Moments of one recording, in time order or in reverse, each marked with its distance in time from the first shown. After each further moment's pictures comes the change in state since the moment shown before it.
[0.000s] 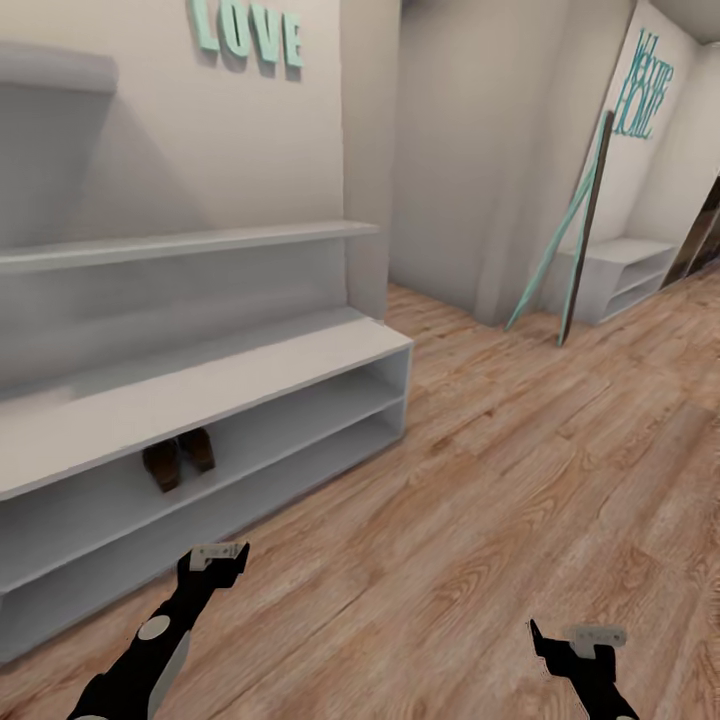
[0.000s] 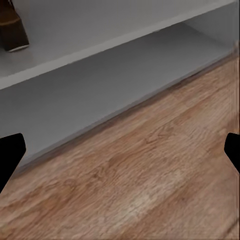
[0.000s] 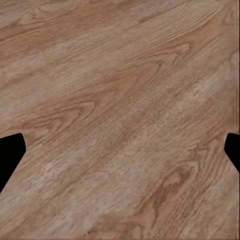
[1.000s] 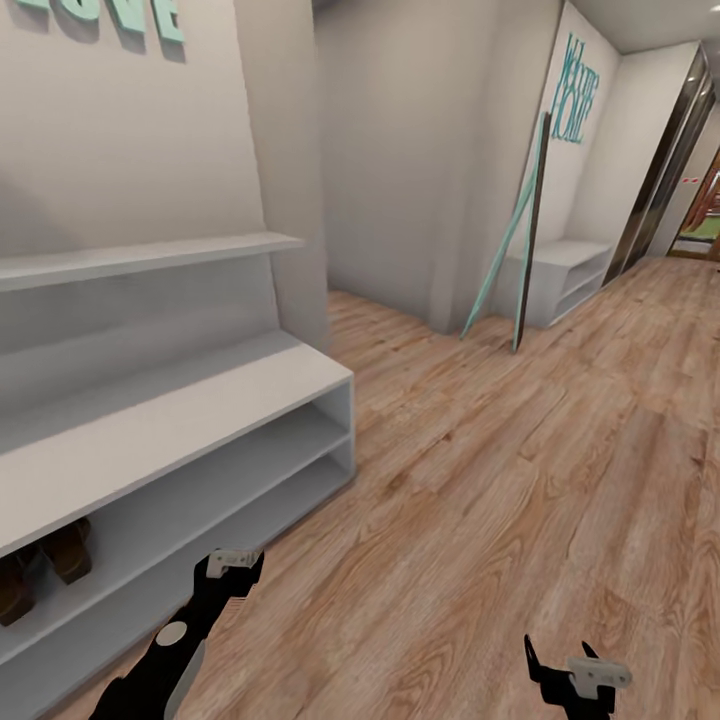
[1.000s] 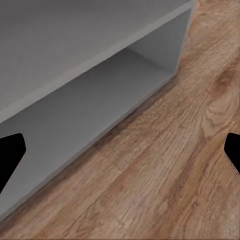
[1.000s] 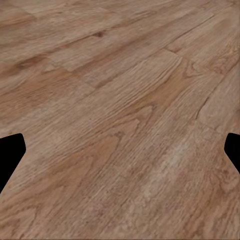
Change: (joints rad) left arm 0.006 -0.046 -0.002 0.020 -0.076 -0.002 0.001; right arm 0.090 0.049 0.002 0.026 -0.038 -0.306 0.000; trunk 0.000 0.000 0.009
